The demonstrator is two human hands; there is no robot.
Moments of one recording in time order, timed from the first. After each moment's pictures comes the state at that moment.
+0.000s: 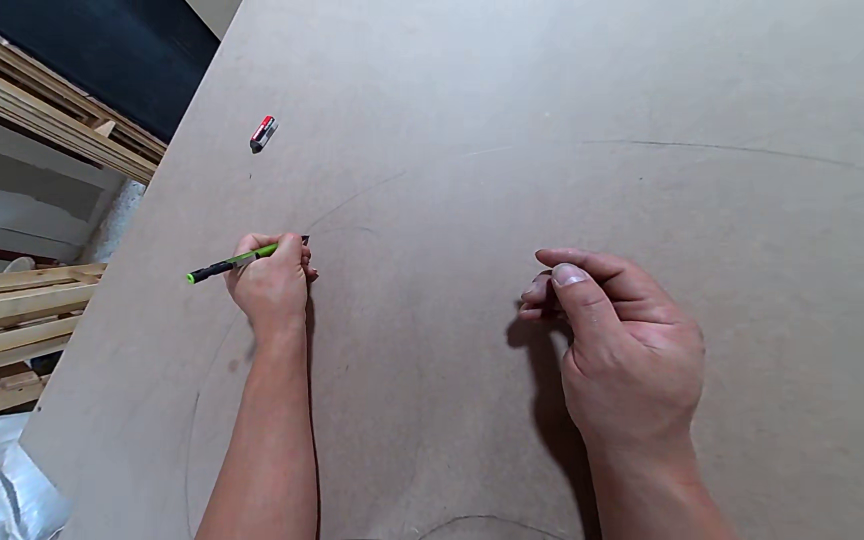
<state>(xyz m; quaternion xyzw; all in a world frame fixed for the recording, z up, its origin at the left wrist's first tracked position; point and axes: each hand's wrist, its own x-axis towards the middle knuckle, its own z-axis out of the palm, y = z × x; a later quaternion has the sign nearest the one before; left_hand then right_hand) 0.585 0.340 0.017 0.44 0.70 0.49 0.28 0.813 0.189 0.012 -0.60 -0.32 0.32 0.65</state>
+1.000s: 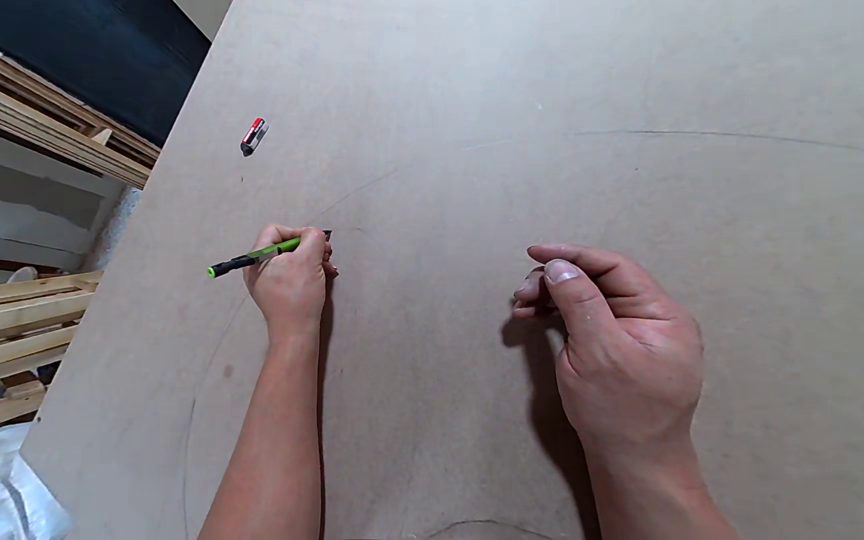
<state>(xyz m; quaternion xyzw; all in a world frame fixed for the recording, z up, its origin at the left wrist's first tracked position) 0.609 0.331 0.016 0.50 0.66 0.47 0.30 0.812 0.187 0.013 -0.61 -0.32 0.32 0.65</state>
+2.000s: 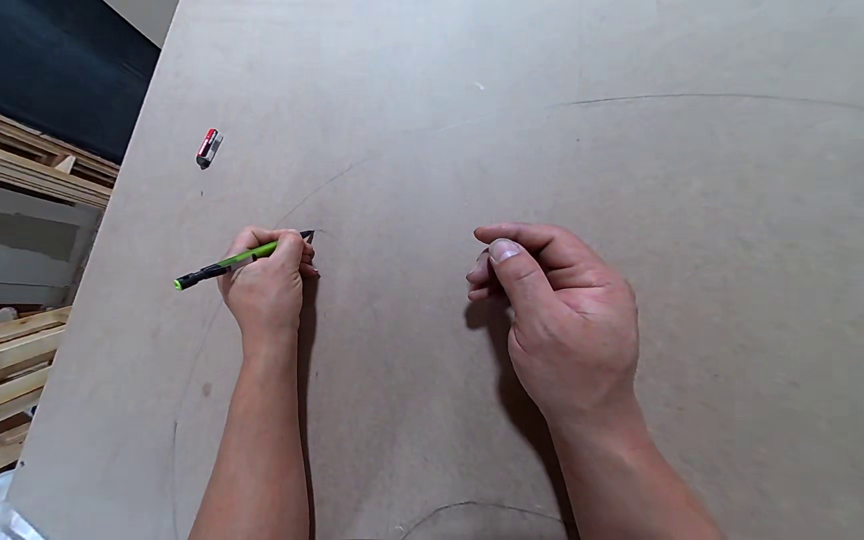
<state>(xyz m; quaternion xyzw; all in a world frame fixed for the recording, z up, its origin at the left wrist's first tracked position) 0.619 0.325 0.017 0.56 0.61 0.45 0.34 0.812 0.186 0.019 -0.63 -0.32 0.31 0.63</state>
